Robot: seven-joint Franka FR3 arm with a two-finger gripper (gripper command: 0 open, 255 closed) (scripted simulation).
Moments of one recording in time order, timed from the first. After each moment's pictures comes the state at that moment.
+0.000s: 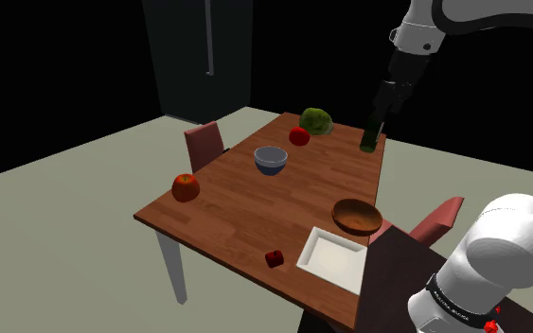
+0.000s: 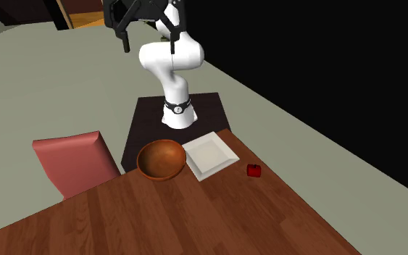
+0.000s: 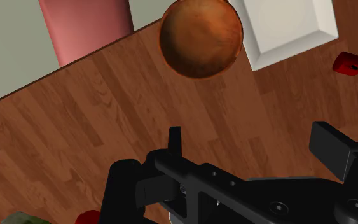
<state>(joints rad) 0.01 -0.79 -0.02 -2.30 -0.10 1.61 -0.05</state>
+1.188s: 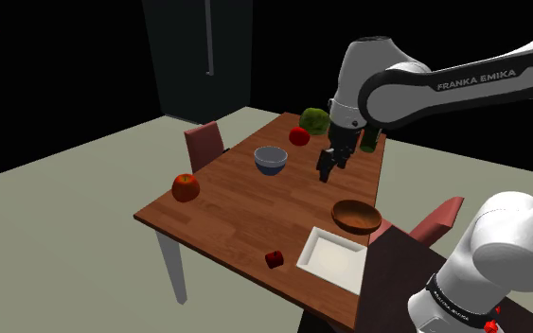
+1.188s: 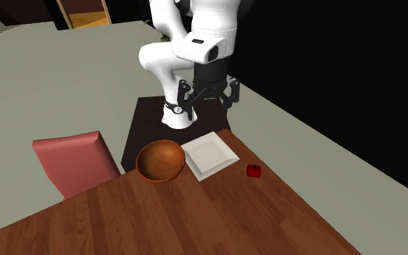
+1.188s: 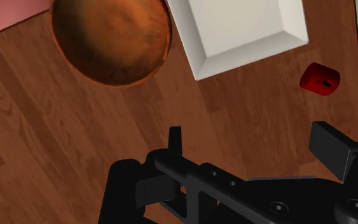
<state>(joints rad) 0.12 -0.60 0.15 -2.57 0.02 2.02 0.12</state>
